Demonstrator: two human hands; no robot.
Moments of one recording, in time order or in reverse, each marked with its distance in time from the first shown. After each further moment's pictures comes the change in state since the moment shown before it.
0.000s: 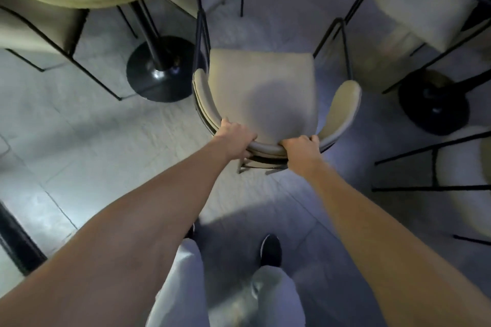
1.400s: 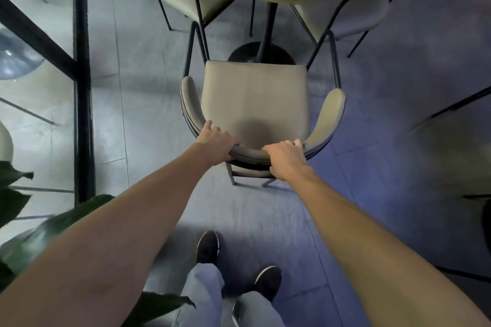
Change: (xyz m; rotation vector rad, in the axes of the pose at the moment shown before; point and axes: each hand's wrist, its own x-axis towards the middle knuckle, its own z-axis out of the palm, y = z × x) left_hand -0.163 -0.087 0.127 -0.249 -0.012 -0.527; right_hand 0.009 -0.191 -0.018 -0.188 0.093 -0.531
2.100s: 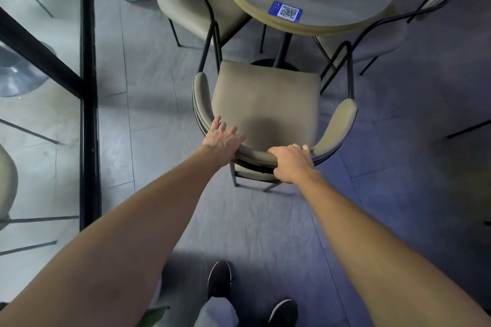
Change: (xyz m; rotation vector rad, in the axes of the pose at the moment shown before) left_hand 0.069 -0.106 -0.023 -0.014 0.053 -0.020; right_hand 0.112 -0.035 -0.055 0.077 -0.059 0.059
